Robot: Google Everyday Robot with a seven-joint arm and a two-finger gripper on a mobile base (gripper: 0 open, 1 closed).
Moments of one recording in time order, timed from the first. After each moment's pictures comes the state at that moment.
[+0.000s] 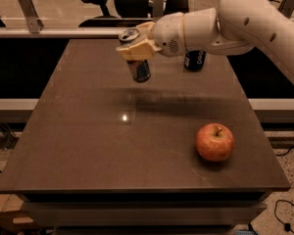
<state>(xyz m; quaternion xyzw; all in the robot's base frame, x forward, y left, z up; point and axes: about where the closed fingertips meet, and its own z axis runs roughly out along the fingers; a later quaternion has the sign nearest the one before) 0.618 0.039 0.959 -0.54 0.59 0.33 0.50</state>
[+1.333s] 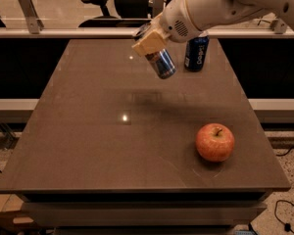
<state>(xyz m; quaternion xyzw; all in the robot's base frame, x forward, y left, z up) 0.617 -0.002 0.966 -0.53 0.71 0.20 0.41</state>
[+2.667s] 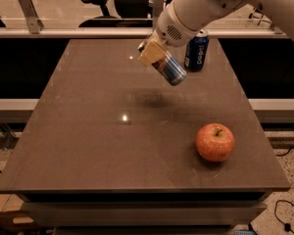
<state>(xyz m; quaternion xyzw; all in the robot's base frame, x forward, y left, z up) 0.616 -0.017 0.937 -0.53 0.78 0.11 0.32</state>
